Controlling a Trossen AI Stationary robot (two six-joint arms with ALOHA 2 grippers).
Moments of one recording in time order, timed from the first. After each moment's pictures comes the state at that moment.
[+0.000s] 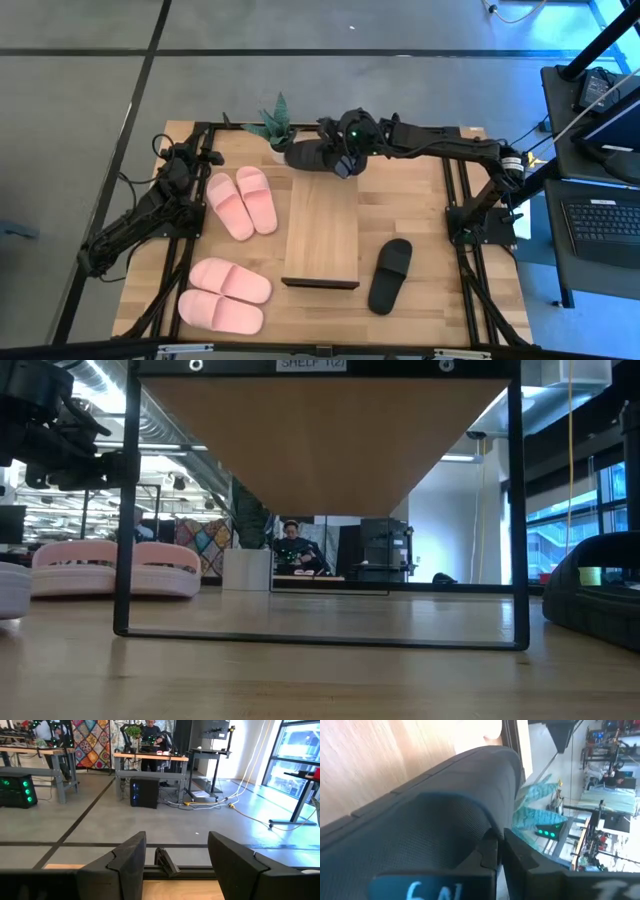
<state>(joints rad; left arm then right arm) 0.73 0.01 0.07 -0.14 -0.80 -0.15 -0.26 1.68 1.52 -0.45 0.05 -1.48</state>
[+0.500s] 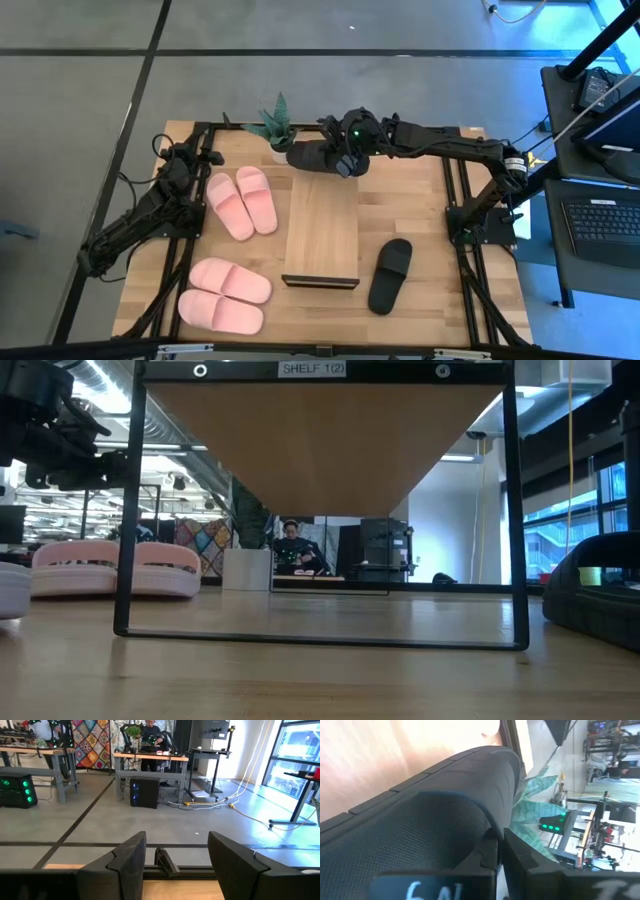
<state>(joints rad) 0.73 0.01 0.07 -0.14 -0.80 -0.15 -0.26 1.67 1.52 -0.48 0.05 -1.41</state>
